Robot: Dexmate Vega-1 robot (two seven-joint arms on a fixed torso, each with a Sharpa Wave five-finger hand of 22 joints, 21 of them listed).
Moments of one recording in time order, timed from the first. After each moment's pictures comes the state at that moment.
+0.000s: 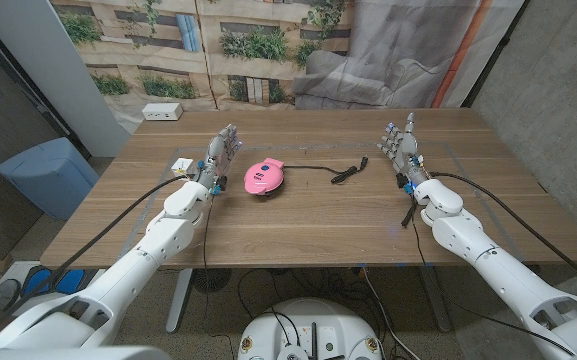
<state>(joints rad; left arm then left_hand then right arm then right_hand) 0.82 0.50 0.38 -1.28 -0.64 -0.29 -0.04 0.05 0.08 0.70 0.13 0.20 -0.04 0.04 0.19 0.17 -0.12 0.01 0.20 0.17 -0.13 0.01 0.18 0.16 -0.01 -0.03 0.21 0.17 -0.84 -0.51 -0.37 -1.30 0.65 0.29 0.03 -0.03 0.06 -0.27 0.19 0.33 -0.14 -0.09 0.22 0.32 -0.13 -0.13 0.22 0.40 -0.11 -0.04 0.25 0.55 0.05 0.10 0.25 0.20</state>
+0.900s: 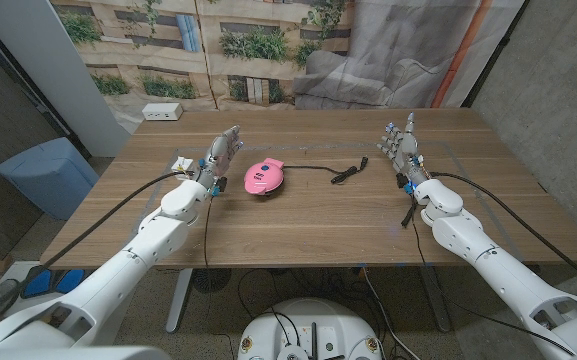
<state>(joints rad) 0.87 0.59 0.39 -1.42 -0.55 -0.23 0.03 0.06 0.09 0.71 0.09 0.20 -0.04 0.03 0.19 0.17 -0.11 0.00 0.20 0.17 -0.13 0.01 0.18 0.16 -0.01 -0.03 0.21 0.17 -0.84 -0.51 -0.37 -1.30 0.65 0.29 0.03 -0.03 0.06 -0.27 0.19 0.33 -0.15 -0.09 0.22 0.32 -0.13 -0.13 0.22 0.40 -0.11 -0.04 0.25 0.55 0.05 0.10 0.25 0.20</state>
